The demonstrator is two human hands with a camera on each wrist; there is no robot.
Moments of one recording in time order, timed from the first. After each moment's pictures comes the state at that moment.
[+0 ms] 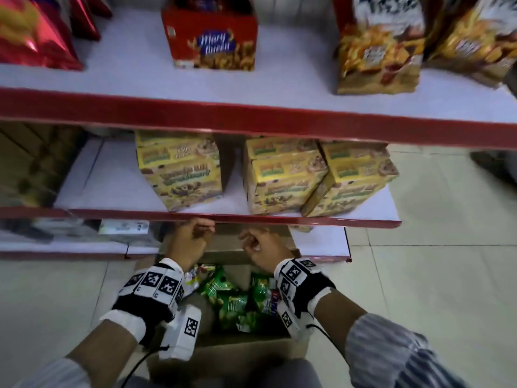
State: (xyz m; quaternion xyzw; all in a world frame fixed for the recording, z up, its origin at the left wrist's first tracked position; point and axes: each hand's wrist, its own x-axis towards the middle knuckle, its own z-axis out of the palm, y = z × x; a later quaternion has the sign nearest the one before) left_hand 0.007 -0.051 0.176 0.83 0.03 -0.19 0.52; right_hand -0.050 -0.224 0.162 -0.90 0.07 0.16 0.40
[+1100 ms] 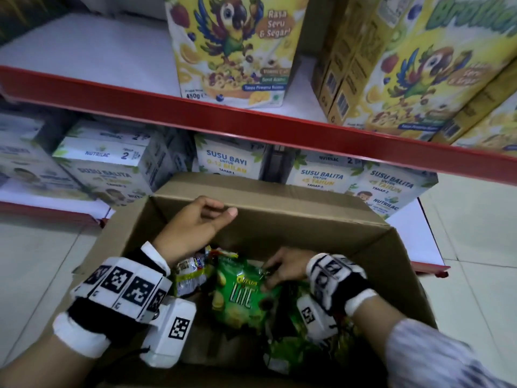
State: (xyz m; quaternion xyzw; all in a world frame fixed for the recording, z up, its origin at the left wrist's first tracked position) left_hand 0.014 0.015 -0.085 0.81 0.02 -0.19 0.56; right_hand -0.026 -0.197 -0.145 -0.86 -0.03 0.44 0.26
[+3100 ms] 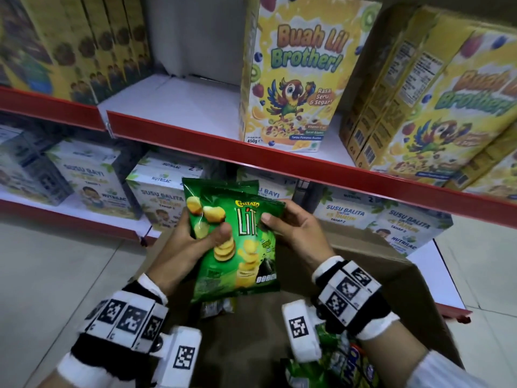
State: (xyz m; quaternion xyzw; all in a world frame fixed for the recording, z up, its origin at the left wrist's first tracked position) left_hand -0.016 0.091 -0.056 0.64 -0.04 -0.06 0.76; right_hand -0.011 -0.110 -0.044 -0.66 0.03 0.03 0.75
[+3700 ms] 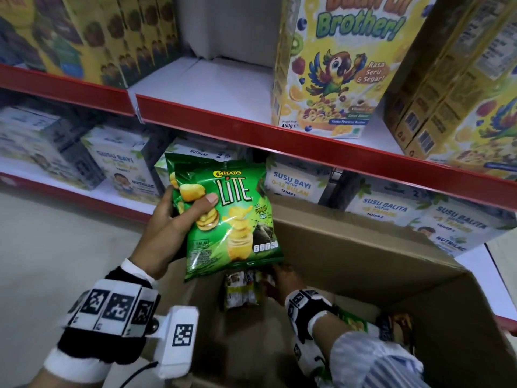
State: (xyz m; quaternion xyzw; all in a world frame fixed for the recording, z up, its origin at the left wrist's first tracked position) left_hand 0.000 0.139 -0.052 0.63 0.02 0.01 0.78; right_hand -0.001 -0.087 -0.261 -0.96 -0.03 0.23 0.16
